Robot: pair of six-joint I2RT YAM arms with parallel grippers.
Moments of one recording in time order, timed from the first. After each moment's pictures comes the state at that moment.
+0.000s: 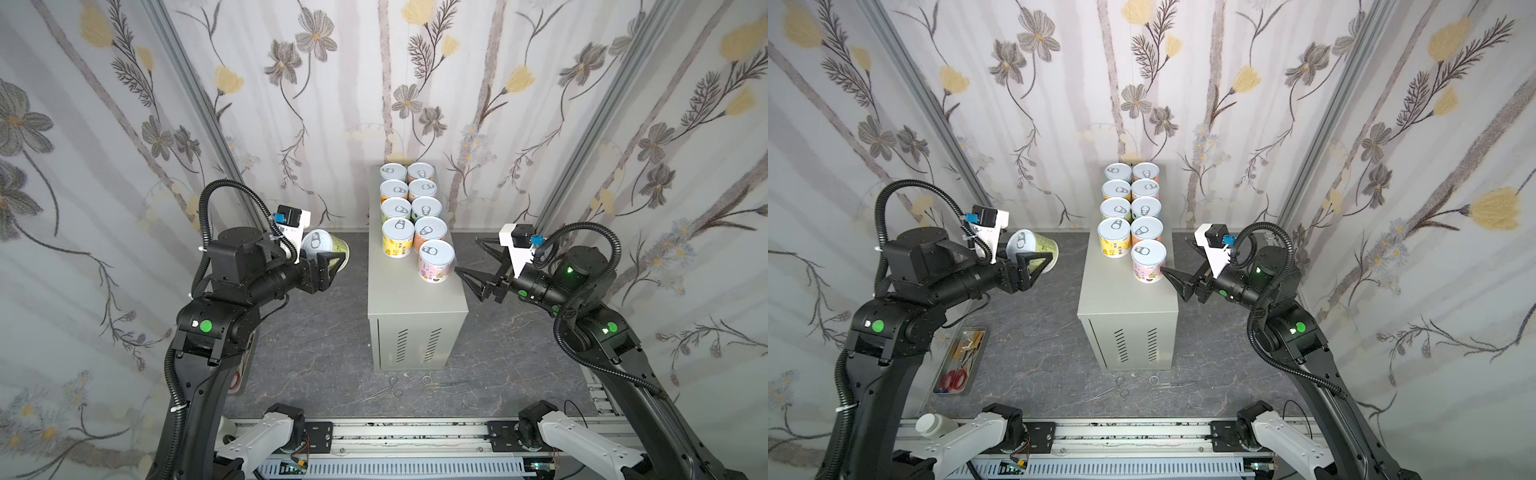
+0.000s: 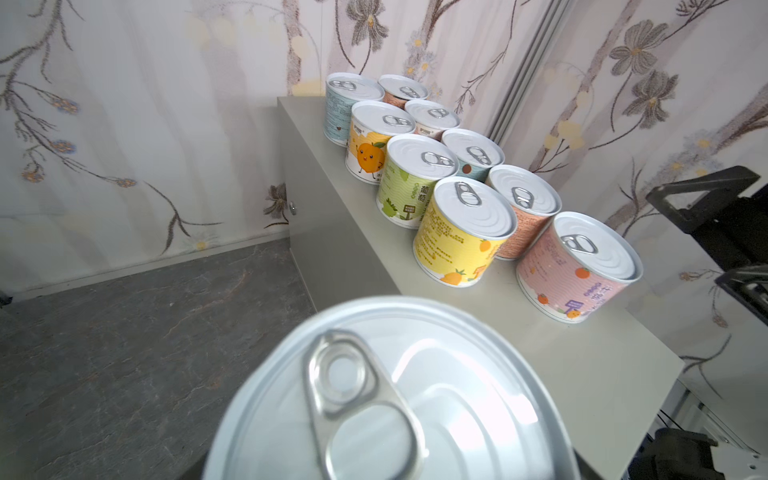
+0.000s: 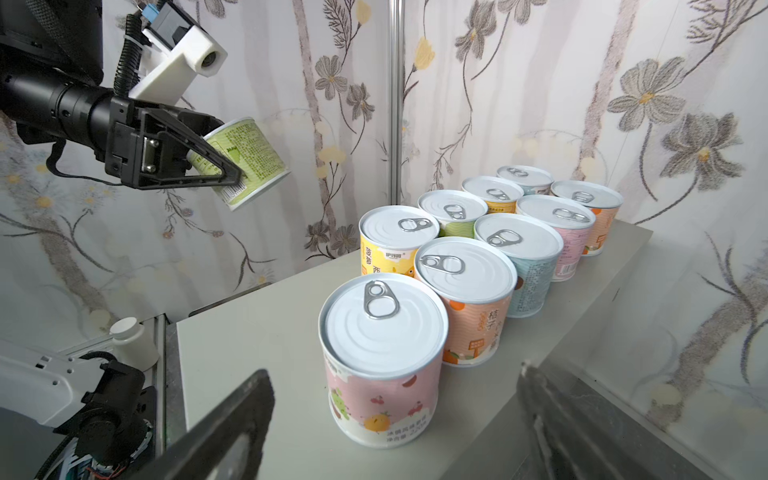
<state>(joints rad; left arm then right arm) -0.27 1.03 1.62 -0.93 0.39 -0.11 0.46 0.94 1.24 -0.34 -0.52 -0.04</state>
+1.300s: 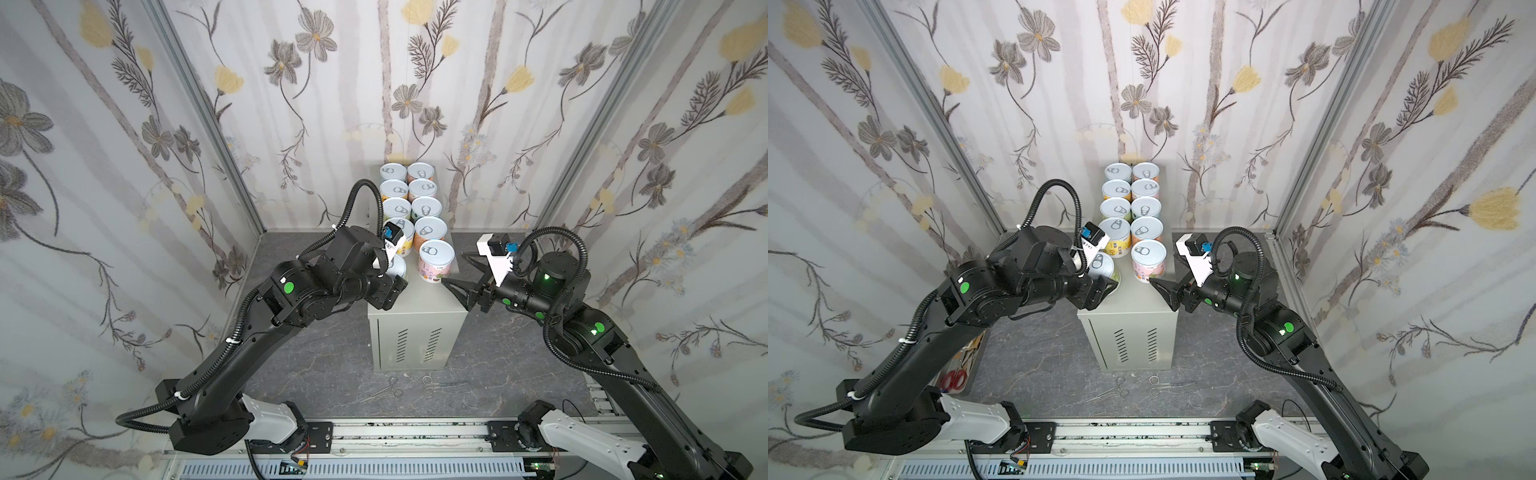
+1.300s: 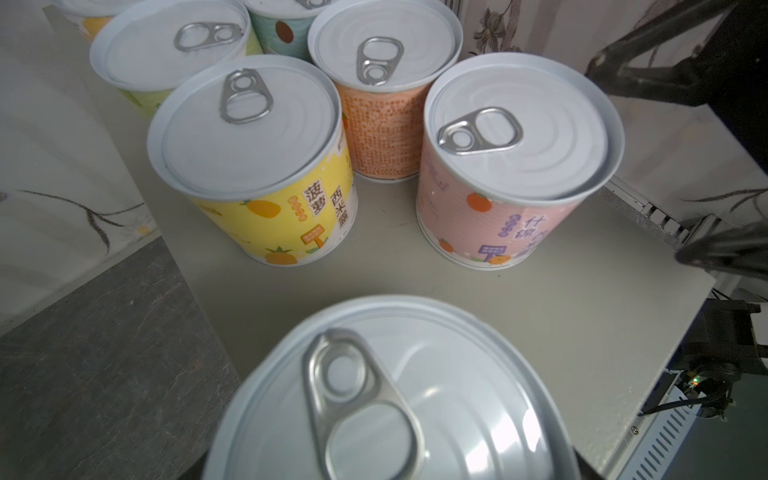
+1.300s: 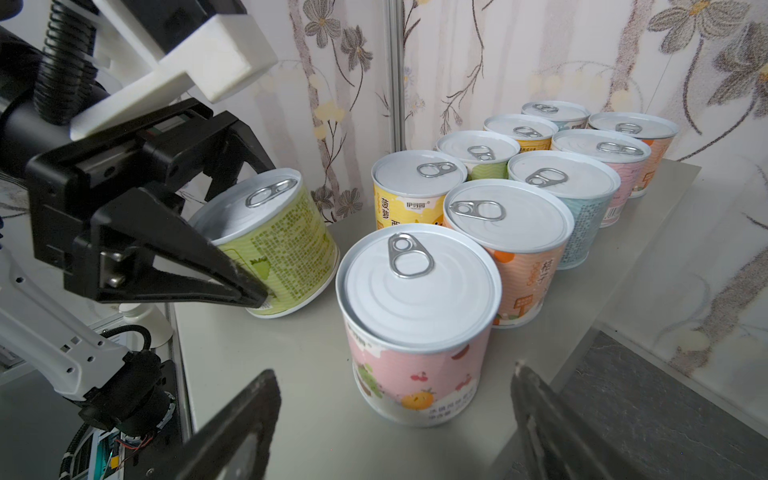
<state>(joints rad) -0.90 1.38 1.87 -1.17 -0.13 -0.10 0.59 0.96 1.22 -0.41 -0.37 -0.02</state>
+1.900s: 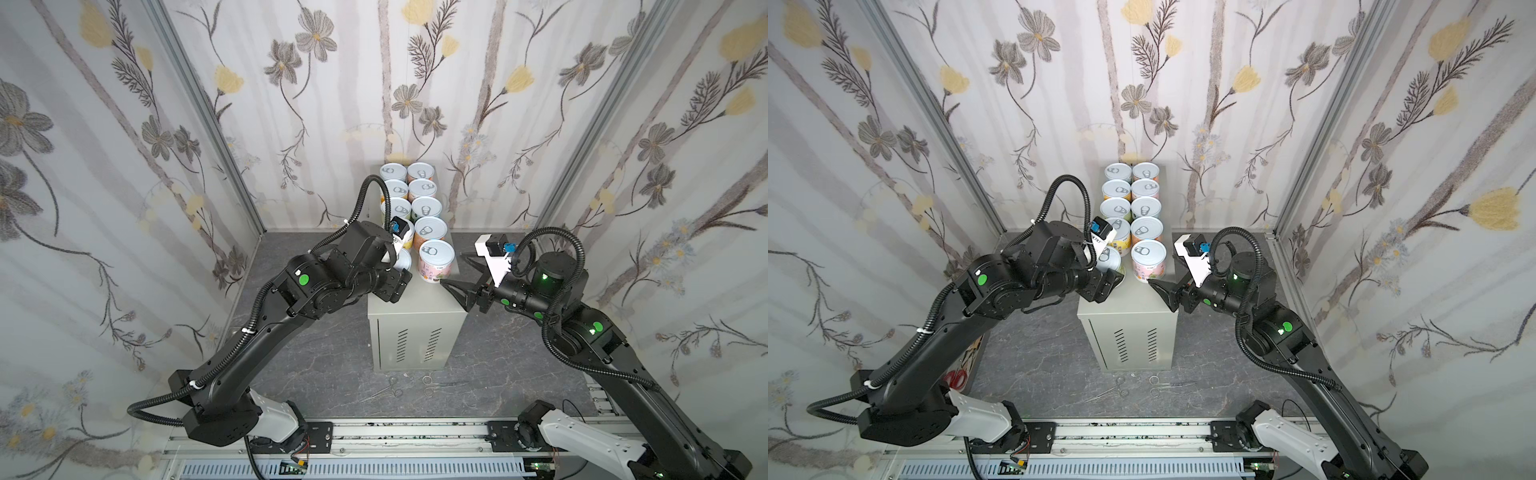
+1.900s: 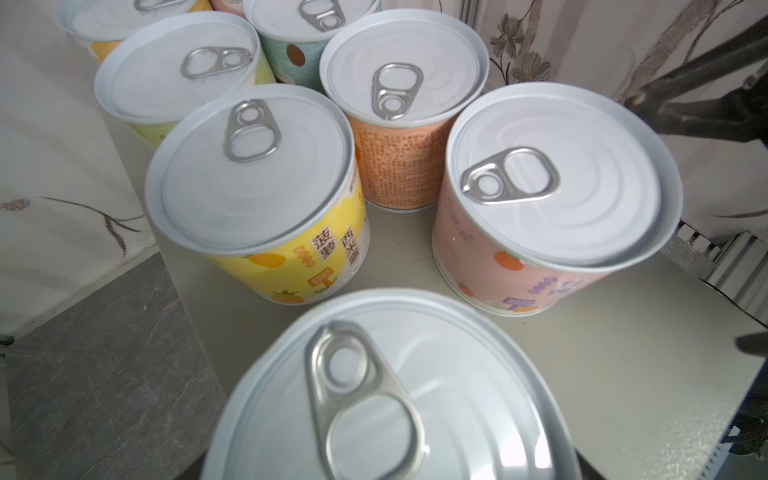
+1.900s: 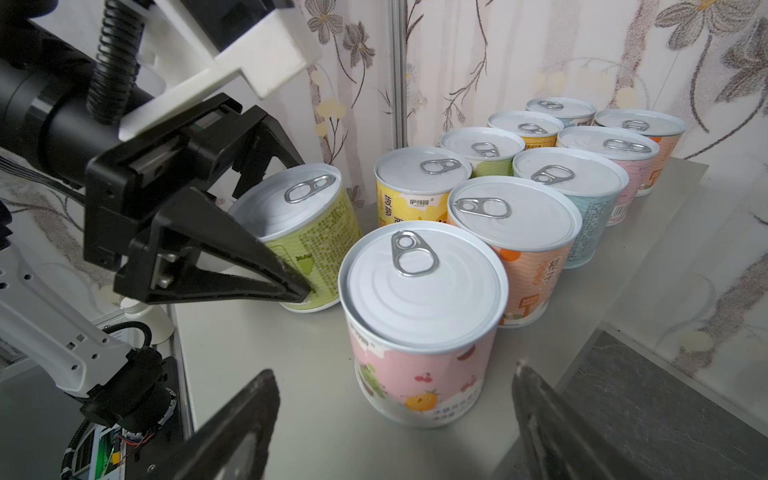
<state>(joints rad) -0.90 1.43 1.90 -1.14 -0.16 -0.10 0.60 0.96 1.21 -0.41 -0.36 -0.02</state>
